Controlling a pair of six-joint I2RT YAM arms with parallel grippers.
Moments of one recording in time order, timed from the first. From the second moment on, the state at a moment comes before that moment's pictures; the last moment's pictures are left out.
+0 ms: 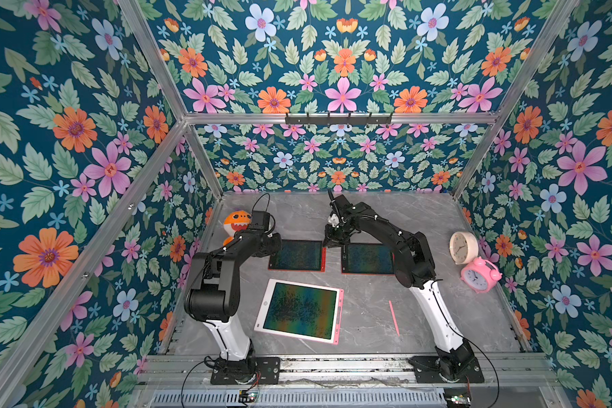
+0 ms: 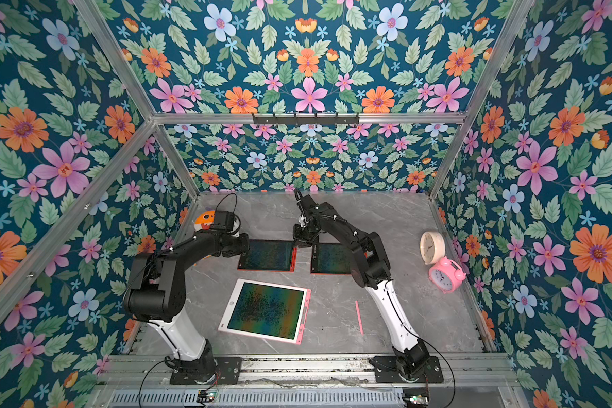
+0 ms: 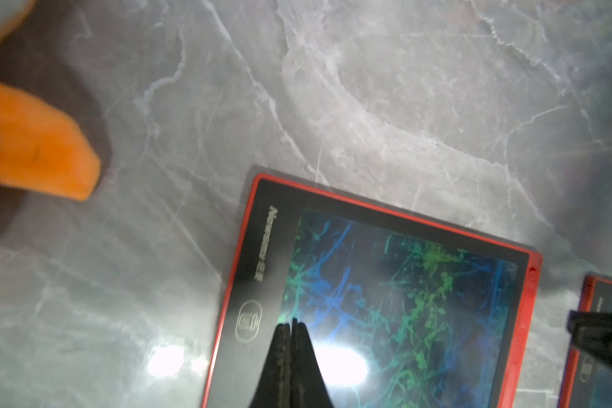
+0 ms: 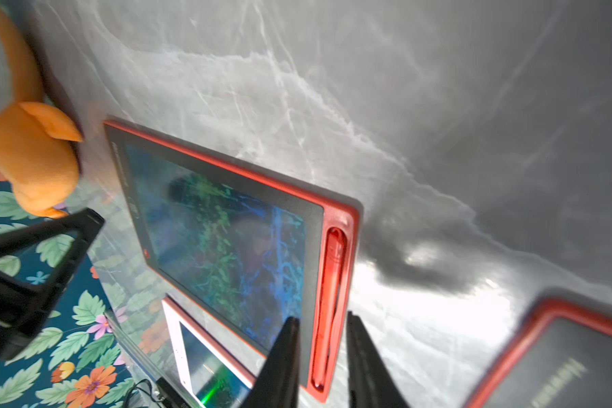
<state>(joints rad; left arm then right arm) -0.13 1.76 1.10 -0.40 0.11 -0.35 0.56 2.48 2.22 -0.93 -0.43 0.59</state>
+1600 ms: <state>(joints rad) -0.13 1.85 1.11 -0.40 -0.02 -0.41 0.66 2.60 2.35 -1.05 -0.20 0.49</state>
